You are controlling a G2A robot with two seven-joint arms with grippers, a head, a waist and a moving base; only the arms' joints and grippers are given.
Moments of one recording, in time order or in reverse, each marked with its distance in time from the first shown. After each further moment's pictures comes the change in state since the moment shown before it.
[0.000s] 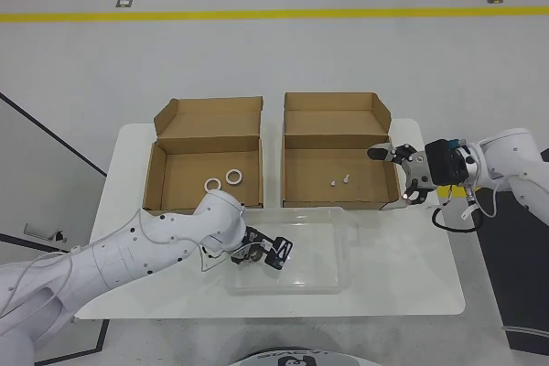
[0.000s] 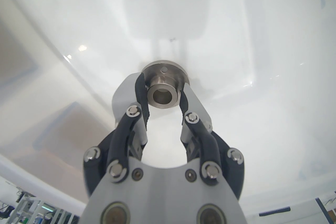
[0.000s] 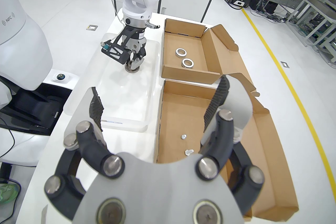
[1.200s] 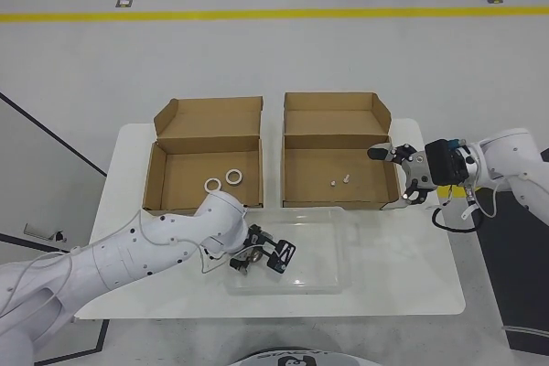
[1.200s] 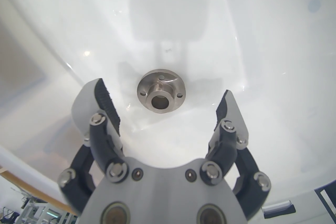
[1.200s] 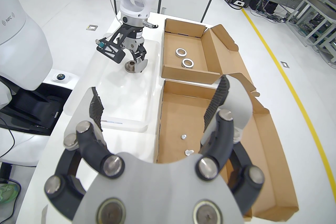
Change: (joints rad) left arm -0.006 0.002 0.000 -0.025 -0.008 -0.014 0.014; right arm 0.000 0.000 0.000 0.000 0.000 0.000 0.000
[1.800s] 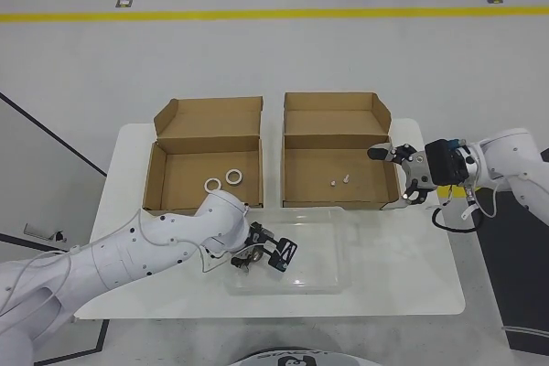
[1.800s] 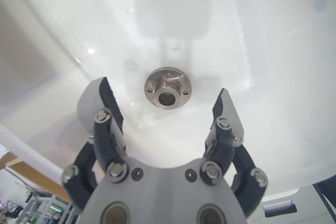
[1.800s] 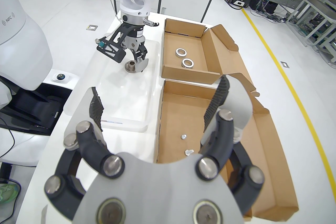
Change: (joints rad) left arm -0.008 -0.001 0.000 -0.019 0.009 0.019 -0.020; right arm 0.000 0.000 0.000 0.000 0.000 0.000 0.000
